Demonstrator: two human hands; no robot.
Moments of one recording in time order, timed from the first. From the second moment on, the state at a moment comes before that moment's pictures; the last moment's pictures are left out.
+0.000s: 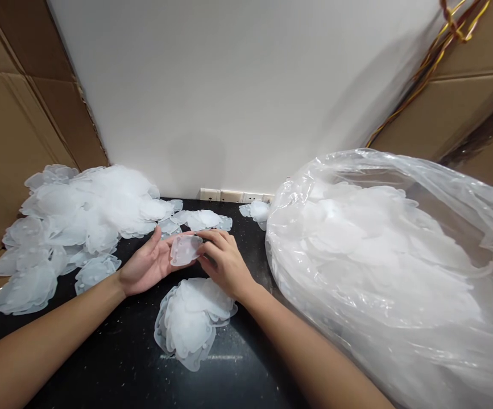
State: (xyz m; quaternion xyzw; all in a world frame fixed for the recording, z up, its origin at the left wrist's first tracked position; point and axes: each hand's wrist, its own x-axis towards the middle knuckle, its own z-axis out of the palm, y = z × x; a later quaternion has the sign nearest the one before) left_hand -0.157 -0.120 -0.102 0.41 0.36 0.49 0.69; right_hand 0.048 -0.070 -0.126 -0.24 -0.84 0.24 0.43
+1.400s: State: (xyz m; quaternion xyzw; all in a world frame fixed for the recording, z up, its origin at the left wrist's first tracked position) left_hand -0.153 -0.122 -0.102 0.65 0.51 0.49 0.27; right_hand 0.047 -0.061 -0.129 -0.25 -0.44 0.77 0.38
